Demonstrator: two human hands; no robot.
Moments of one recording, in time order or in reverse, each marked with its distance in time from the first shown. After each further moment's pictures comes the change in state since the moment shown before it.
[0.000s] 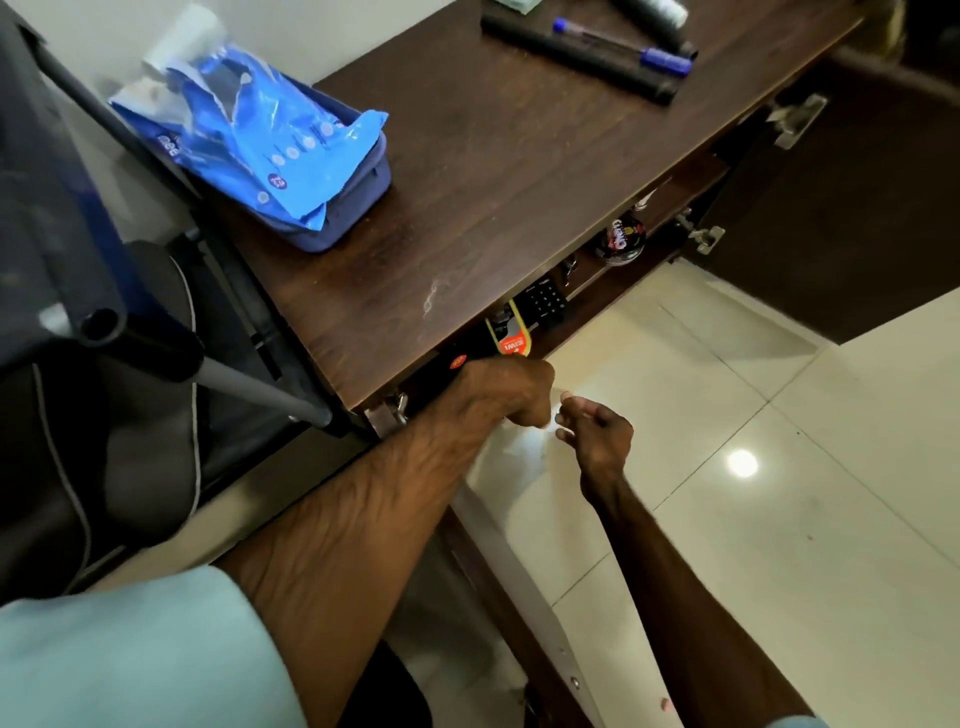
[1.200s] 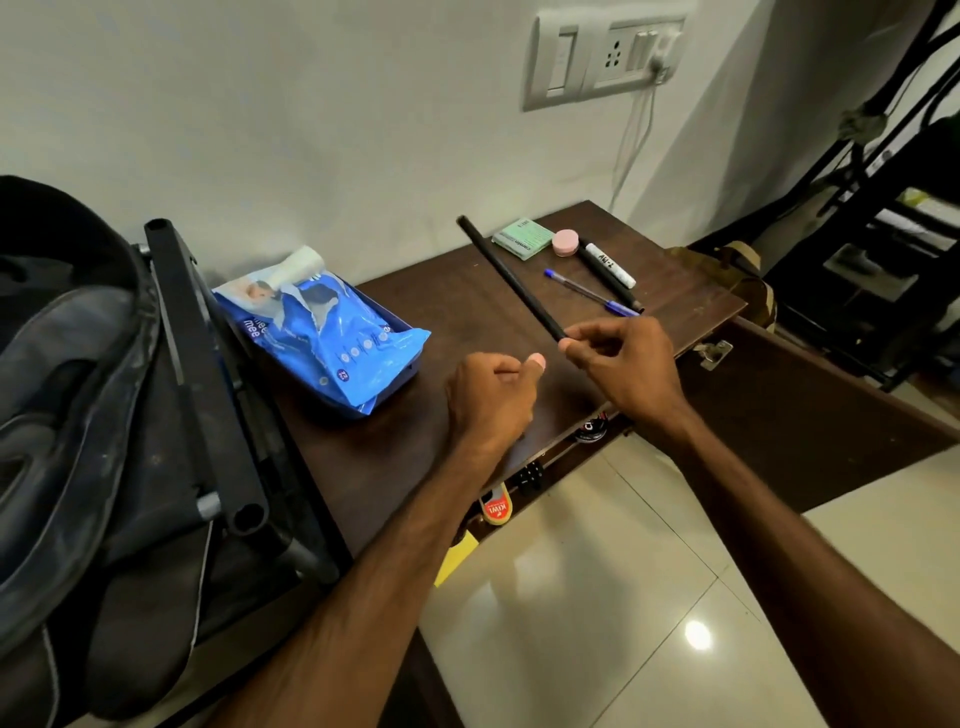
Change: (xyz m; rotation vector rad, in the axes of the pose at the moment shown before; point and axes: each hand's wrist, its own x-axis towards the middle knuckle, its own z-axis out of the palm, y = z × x) left_hand -0.035 -0.020 -0.111 -1.309 0.956 0.033; right_hand -0.044 -0.323 0.051 -0.751 -0.235 -0.927
